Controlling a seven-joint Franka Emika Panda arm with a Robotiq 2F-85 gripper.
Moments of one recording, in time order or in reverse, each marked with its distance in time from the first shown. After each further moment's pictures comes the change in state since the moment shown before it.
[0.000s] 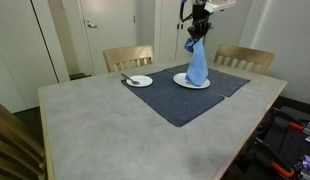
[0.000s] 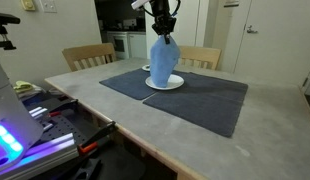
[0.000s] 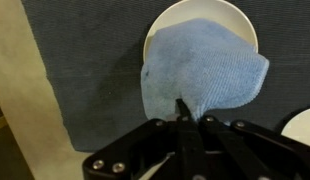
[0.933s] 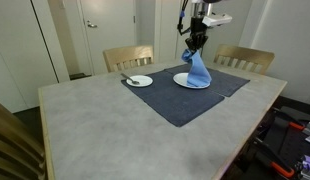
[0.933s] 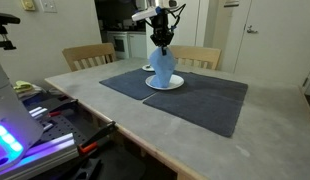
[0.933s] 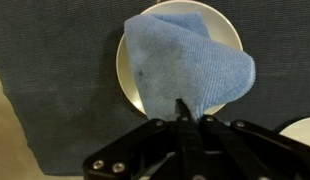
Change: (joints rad) arm -0.001 0.077 -0.006 -0.045 0.110 0.127 -0.067
